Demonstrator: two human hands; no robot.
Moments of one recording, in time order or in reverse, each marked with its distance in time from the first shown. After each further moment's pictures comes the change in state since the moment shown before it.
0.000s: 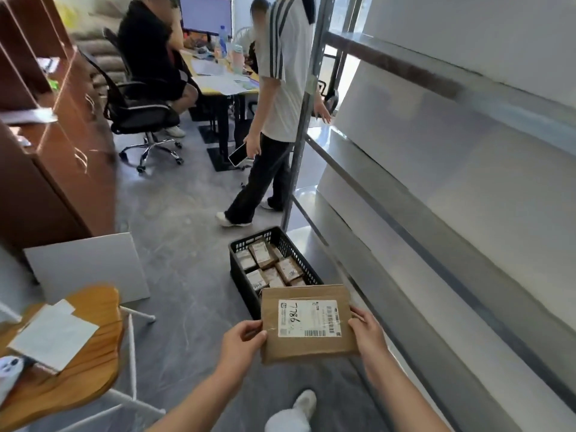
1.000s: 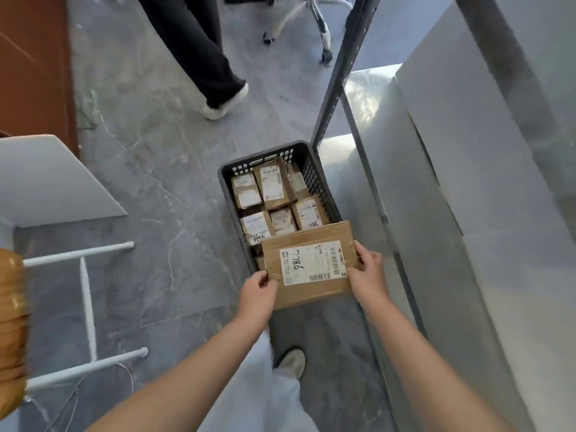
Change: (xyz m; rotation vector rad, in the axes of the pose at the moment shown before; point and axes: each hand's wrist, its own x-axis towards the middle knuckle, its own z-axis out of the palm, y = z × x) left_hand 0.405 -0.050 0.138 0.186 0.181 -0.498; right_hand 0.460 0.057 0.145 -0.569 -0.240 0.204
